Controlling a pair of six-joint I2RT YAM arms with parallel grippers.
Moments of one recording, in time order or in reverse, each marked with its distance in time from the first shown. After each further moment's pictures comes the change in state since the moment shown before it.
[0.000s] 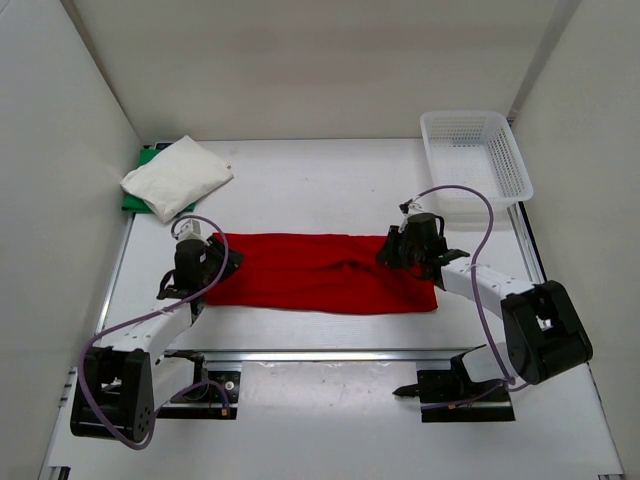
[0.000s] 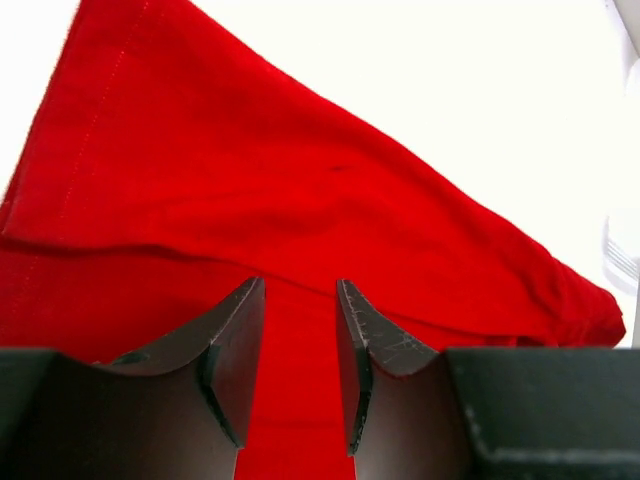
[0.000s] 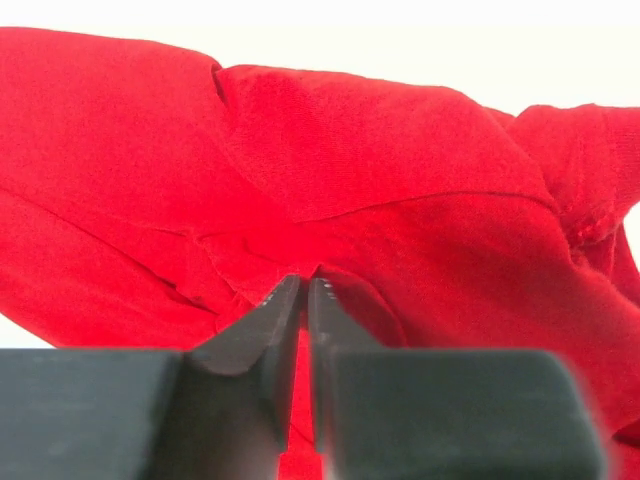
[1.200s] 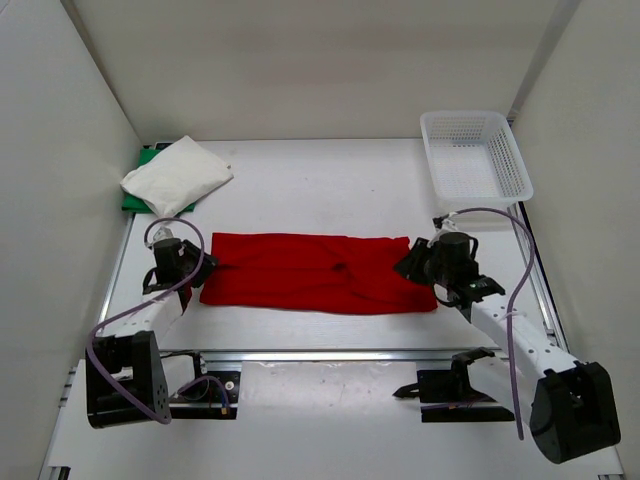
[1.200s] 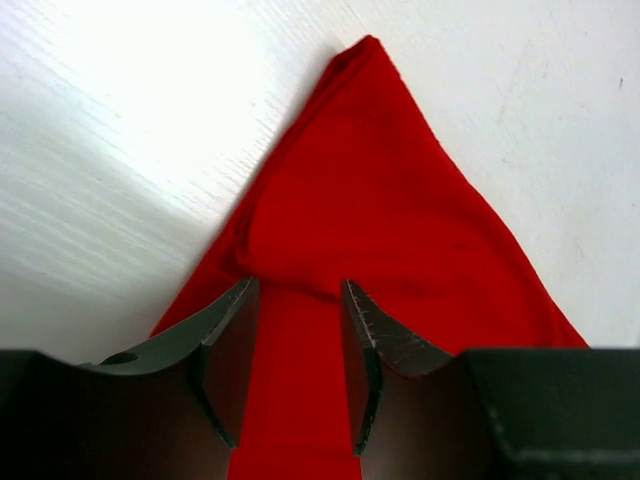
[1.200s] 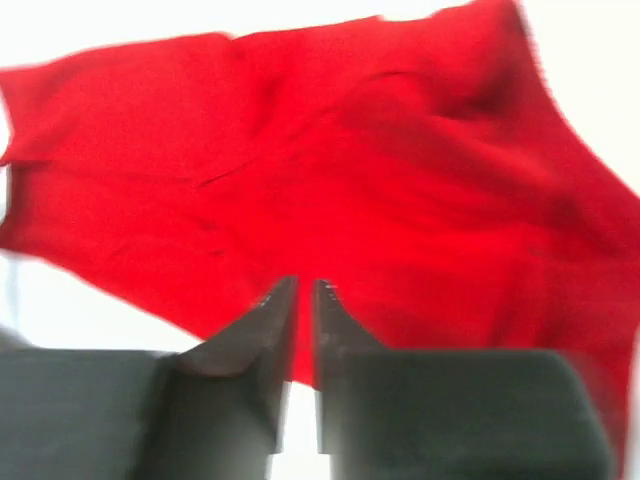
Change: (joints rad) left arm 0.230 0.070 0.040 -0.114 0.012 0.001; right arm -0.061 -0.411 -0.157 -0.164 -0.045 0.113
